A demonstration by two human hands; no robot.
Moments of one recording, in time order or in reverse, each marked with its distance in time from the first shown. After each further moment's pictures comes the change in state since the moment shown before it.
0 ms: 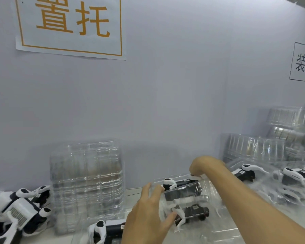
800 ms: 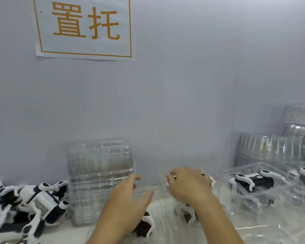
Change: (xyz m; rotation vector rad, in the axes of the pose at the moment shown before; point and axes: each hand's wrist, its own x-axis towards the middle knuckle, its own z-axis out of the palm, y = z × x) left_hand -0.013 -0.026 -0.070 -0.085 0.060 -0.235; right_hand -0.110 -0.039 0.059 0.388 0.394 -0.427
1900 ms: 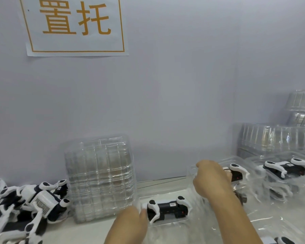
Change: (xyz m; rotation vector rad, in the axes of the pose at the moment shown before) left_hand 0.001 -0.020 0.049 0.252 -0.198 -0.266; right_hand -0.006 0.037 -0.013 0.002 0.169 0.211
